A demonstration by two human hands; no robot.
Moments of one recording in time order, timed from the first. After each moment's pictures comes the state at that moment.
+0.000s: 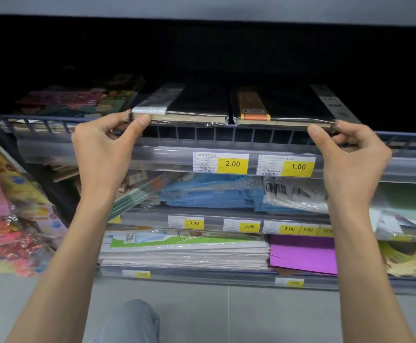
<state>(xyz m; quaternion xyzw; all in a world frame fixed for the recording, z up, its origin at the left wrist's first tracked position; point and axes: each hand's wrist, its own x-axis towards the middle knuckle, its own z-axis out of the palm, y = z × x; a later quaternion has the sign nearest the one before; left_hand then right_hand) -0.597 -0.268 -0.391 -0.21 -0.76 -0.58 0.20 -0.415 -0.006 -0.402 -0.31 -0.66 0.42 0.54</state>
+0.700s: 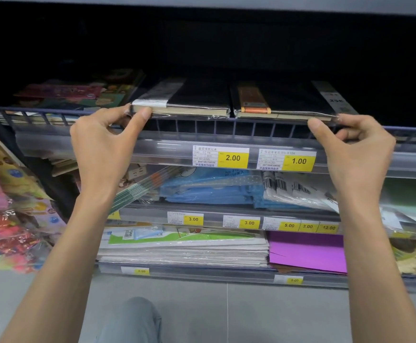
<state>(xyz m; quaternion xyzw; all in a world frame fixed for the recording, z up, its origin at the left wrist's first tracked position) -0.591 -0.269 -0.392 -0.21 -0.78 -0.53 0.24 -0.407 -0.006 -0.395 -0.34 -0.70 0.38 0.50</state>
